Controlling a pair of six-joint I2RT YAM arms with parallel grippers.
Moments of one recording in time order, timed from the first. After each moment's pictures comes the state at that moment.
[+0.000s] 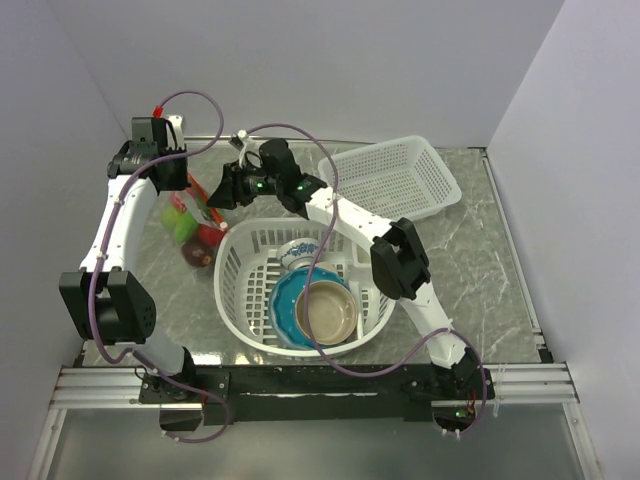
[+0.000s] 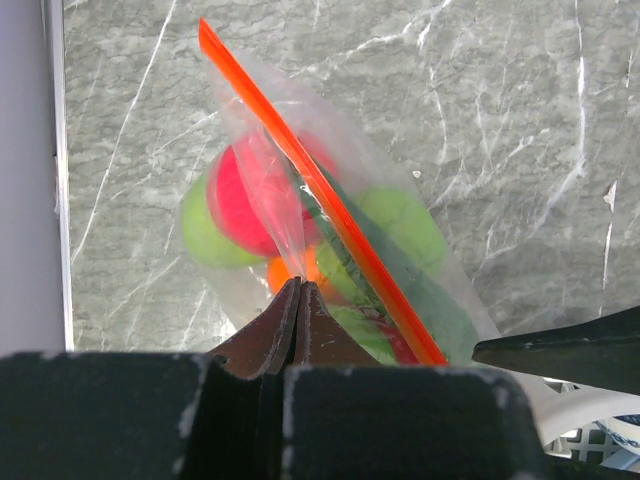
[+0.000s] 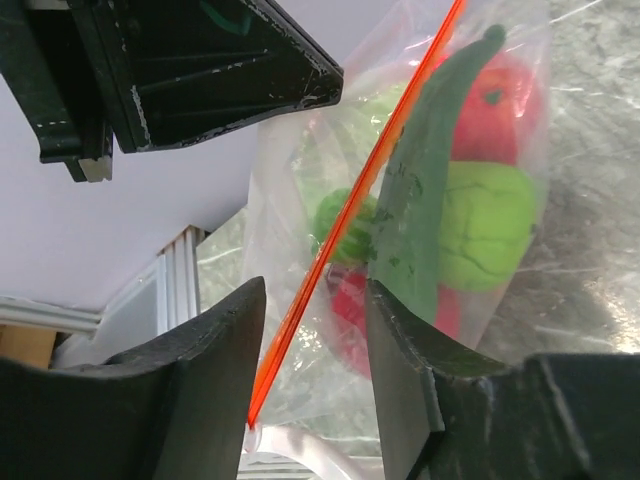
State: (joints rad) left arm 0.03 1.59 1.59 -0.76 -0.02 0.00; right arm 0.79 2.36 2.16 -0.02 -0.61 0.52
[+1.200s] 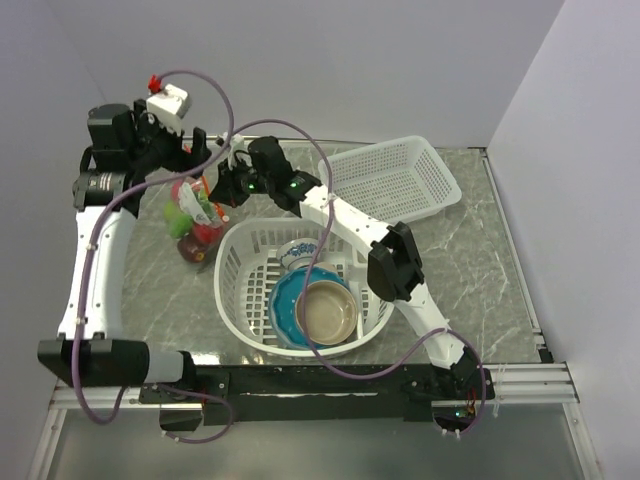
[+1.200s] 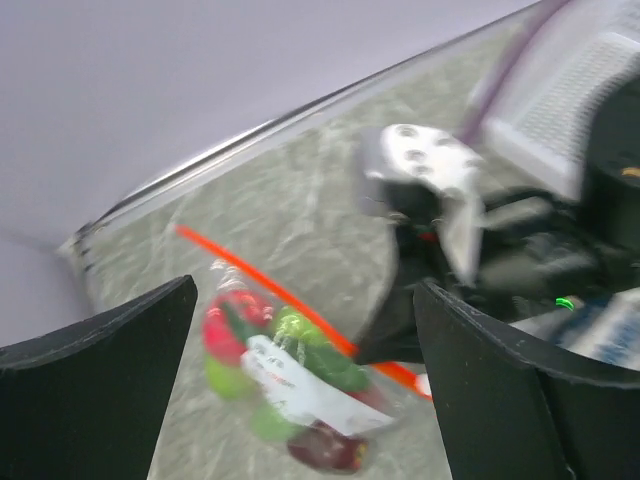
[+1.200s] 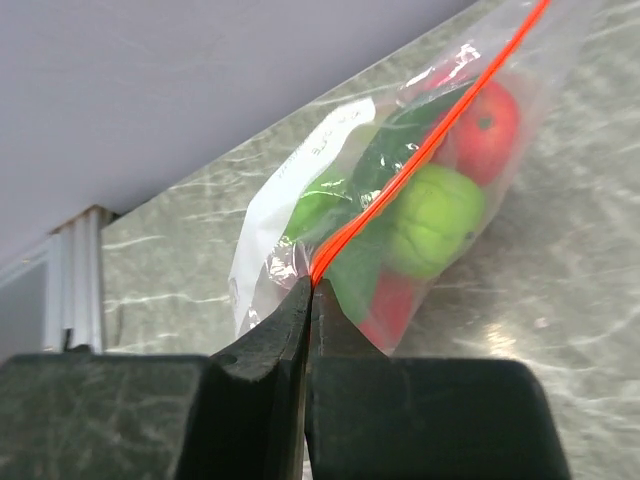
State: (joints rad) left arm 0.02 1.36 1.65 -0.59 0.37 0.30; right arm 0.83 2.40 2.32 -0.20 -0.50 0.24
